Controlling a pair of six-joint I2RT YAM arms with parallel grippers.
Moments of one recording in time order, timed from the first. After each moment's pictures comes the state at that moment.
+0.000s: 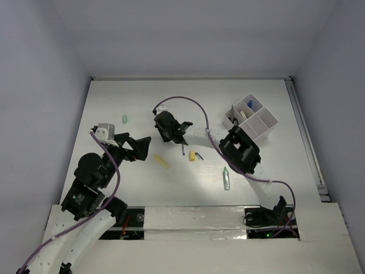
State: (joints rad) left arm -0.53 0.38 0.70 -0.34 -0.12 -0.35; right arm 0.90 2.30 1.75 -0.22 0.27 0.23
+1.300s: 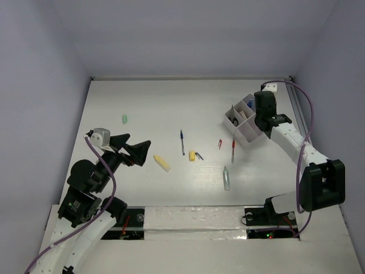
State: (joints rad) left arm -0.50 0.30 0.70 -0.33 0.00 -0.35; right arm 0.21 1.39 1.05 -0.34 0.61 0.09
